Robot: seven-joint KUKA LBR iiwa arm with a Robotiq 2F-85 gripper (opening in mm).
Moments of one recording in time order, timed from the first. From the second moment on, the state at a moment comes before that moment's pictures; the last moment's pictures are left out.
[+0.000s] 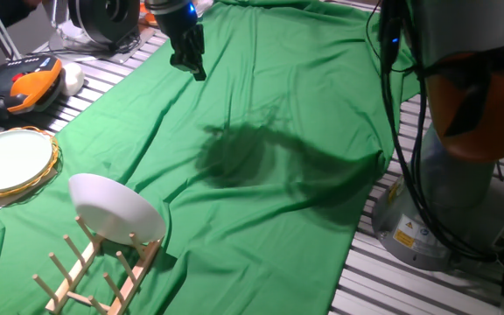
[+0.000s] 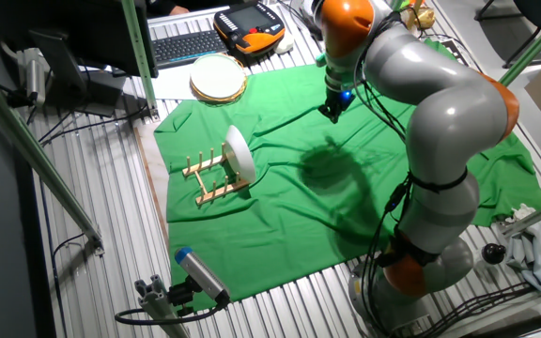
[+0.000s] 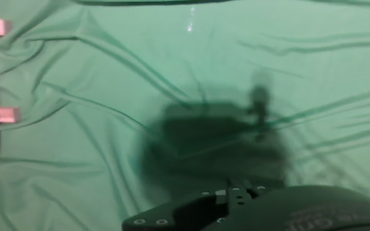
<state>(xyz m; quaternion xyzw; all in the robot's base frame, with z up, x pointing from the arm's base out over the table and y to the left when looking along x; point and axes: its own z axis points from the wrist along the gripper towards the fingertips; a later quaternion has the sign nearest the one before) 0.515 0.001 0.236 0.09 -0.99 0.02 0.09</state>
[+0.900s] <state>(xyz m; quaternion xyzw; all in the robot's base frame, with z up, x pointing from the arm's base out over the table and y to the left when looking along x) 0.532 0.056 0.258 0.04 -0.99 -0.01 0.14</state>
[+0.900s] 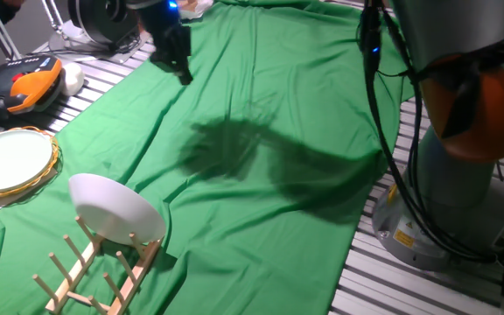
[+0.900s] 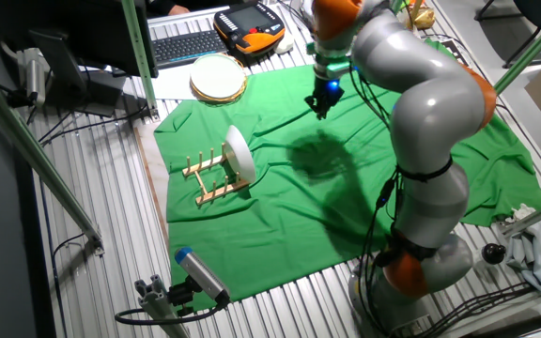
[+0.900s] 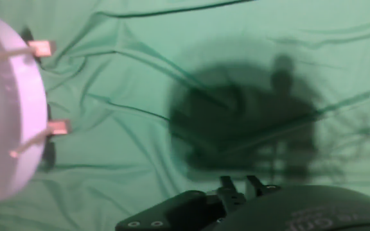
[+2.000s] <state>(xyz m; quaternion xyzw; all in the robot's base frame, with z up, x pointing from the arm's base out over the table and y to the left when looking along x) 0.509 0.161 0.253 -0.02 -0.99 0.00 0.11</state>
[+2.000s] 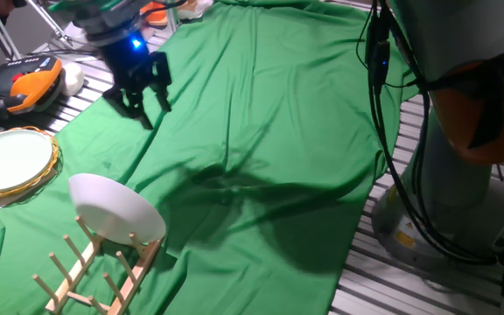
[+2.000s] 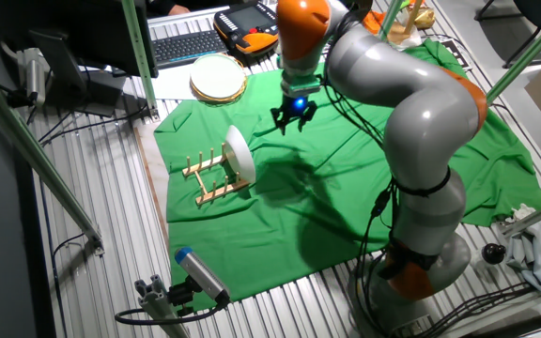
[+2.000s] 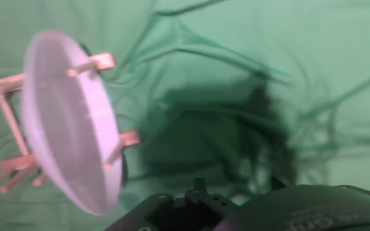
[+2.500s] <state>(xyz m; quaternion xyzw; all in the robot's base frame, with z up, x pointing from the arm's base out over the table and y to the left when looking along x) 0.511 0.169 0.249 0.07 -0.99 0.03 0.12</state>
